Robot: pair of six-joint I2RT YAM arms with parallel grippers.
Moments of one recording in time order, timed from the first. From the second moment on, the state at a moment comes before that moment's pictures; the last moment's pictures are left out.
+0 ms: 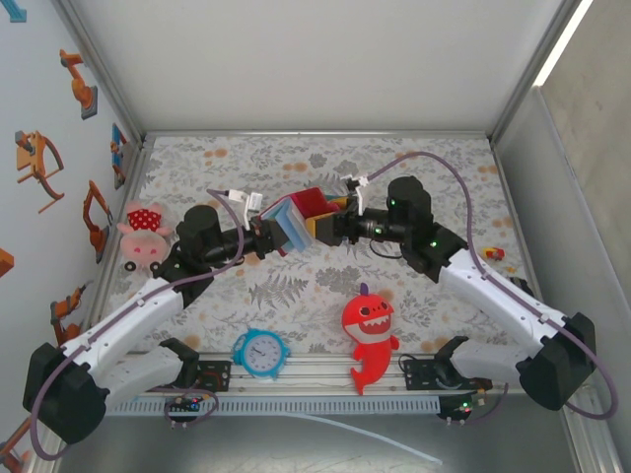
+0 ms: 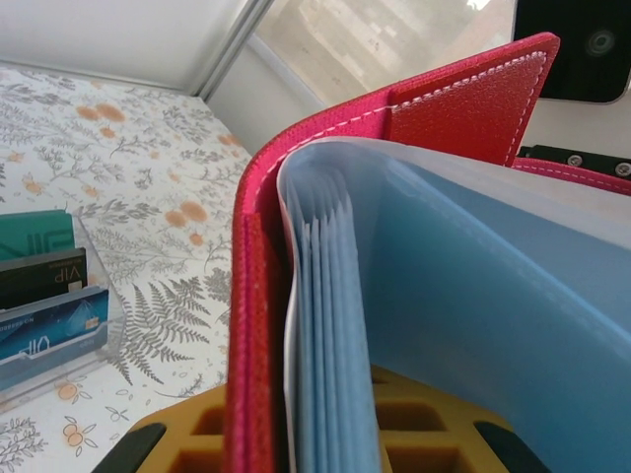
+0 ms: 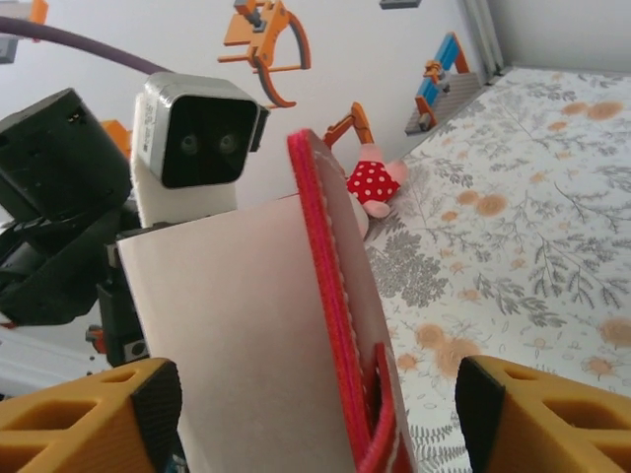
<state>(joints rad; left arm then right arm) -0.60 1.01 0.67 0.18 0.59 -0.58 0.67 1.17 0.98 -0.05 -0.61 0.39</state>
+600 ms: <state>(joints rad) -0.60 1.09 0.71 0.11 0.55 -0.60 0.68 1.23 0.99 -0.14 -0.58 0.27</state>
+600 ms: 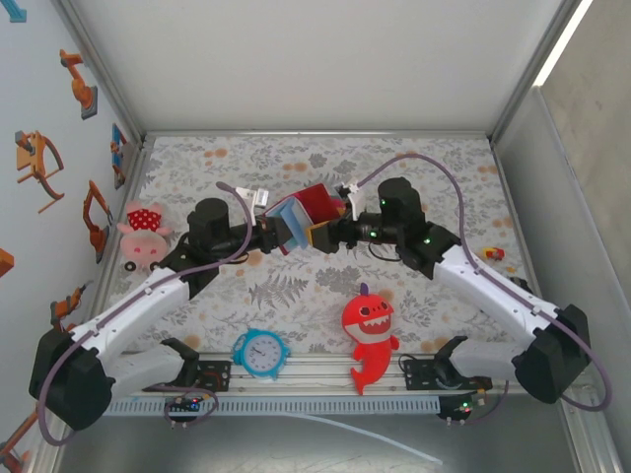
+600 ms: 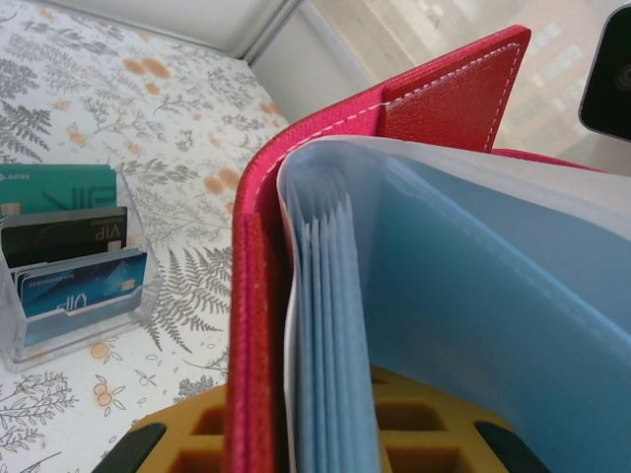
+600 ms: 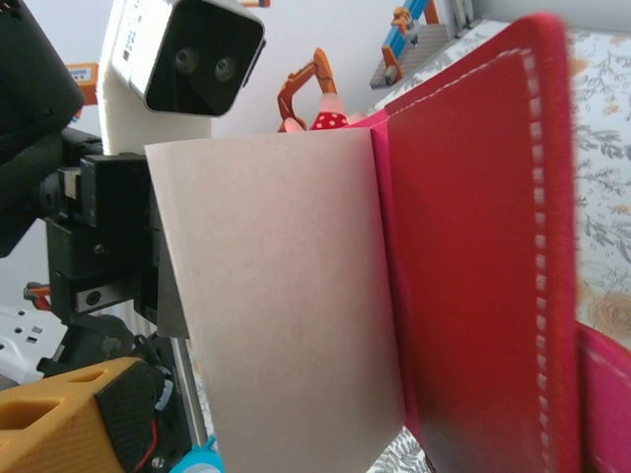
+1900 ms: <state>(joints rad) -0.57 1.06 0.74 -0.03 0.56 -0.59 0.72 1.28 1.09 -0.30 -0.23 0.26</state>
